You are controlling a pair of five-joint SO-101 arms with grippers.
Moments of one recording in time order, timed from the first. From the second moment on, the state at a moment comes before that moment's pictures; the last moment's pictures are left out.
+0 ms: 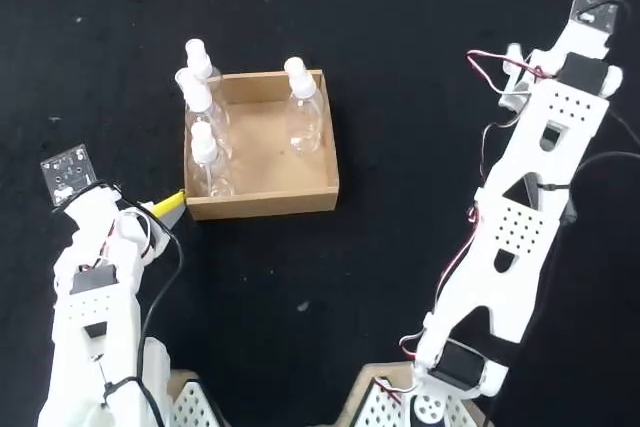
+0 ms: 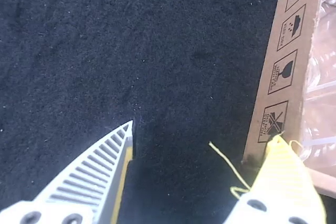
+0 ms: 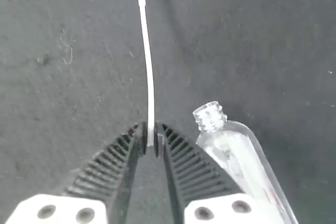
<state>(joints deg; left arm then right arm) -20.7 -51.6 82.3 22.3 8.0 25.2 67.7 -91.7 99.5 -1.7</state>
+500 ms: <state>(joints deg) -20.7 -51.6 82.3 22.3 8.0 26.1 40.7 -63.2 99.5 -1.7</state>
